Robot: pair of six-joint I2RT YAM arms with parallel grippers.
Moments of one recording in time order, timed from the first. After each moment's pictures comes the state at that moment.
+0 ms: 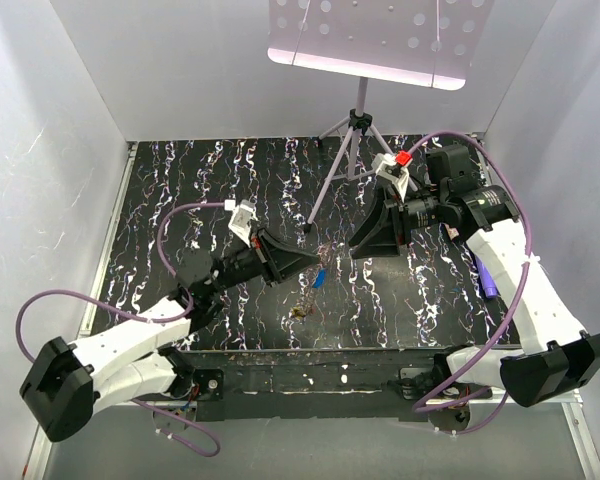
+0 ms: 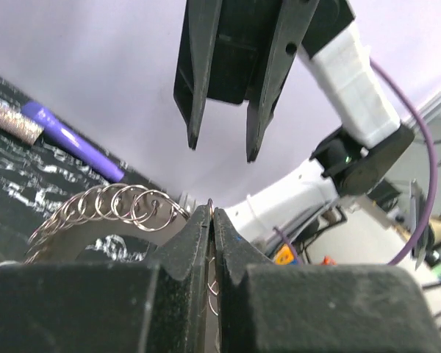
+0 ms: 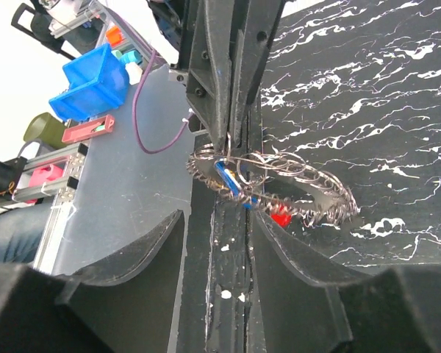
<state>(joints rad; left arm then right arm) -0.75 0.98 0.56 0.76 0.54 -0.87 0.37 1.25 1.40 -0.94 -1.33 -0.30</state>
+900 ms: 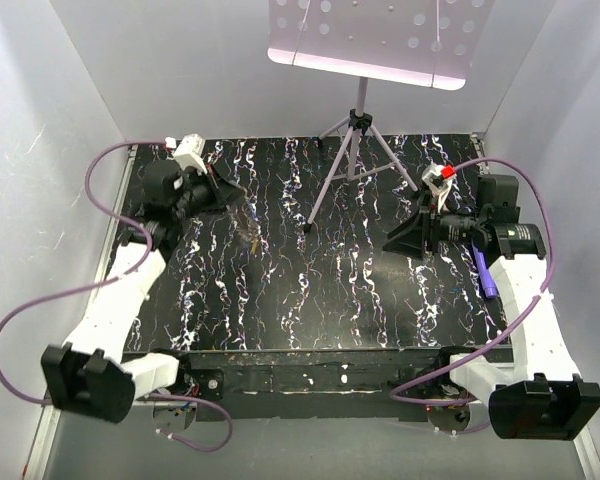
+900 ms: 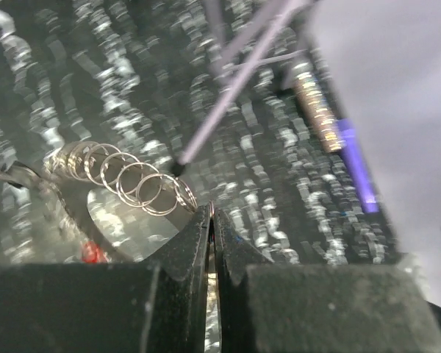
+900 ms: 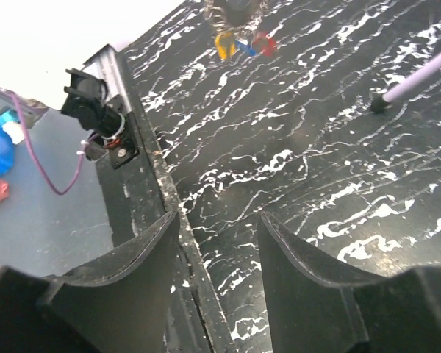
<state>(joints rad) -0.25 1.10 1.03 -0.17 0.41 -0.50 0.05 1.06 1.13 -0.81 -1.20 -0.26</state>
